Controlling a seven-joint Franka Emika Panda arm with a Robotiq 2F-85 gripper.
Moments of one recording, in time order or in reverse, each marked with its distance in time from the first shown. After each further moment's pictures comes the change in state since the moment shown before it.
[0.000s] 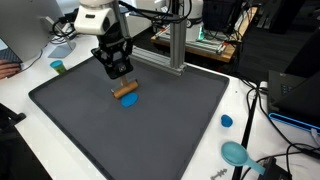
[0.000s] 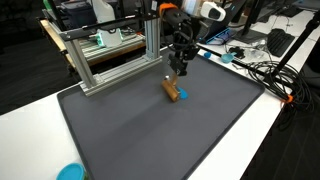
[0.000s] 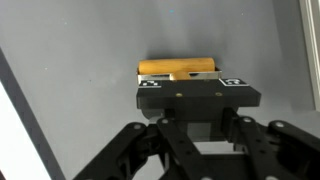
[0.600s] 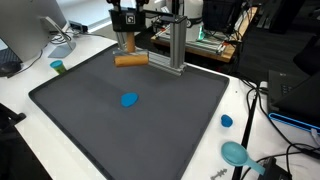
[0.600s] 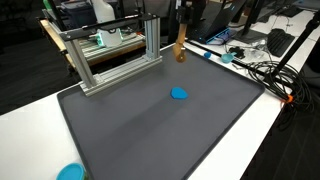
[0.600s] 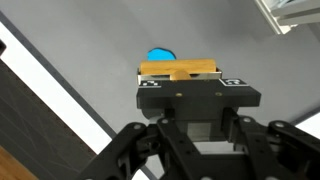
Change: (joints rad) arm 0.063 -0.386 0.034 -0.156 0.039 -0.101 0.468
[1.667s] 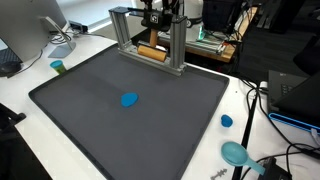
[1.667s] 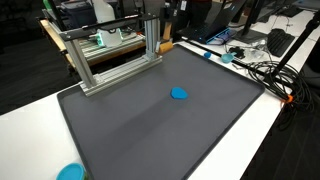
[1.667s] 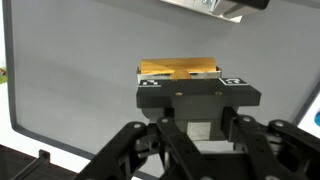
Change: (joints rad) arm 0.045 -0.209 0.046 -0.296 -0.042 0.026 0.699
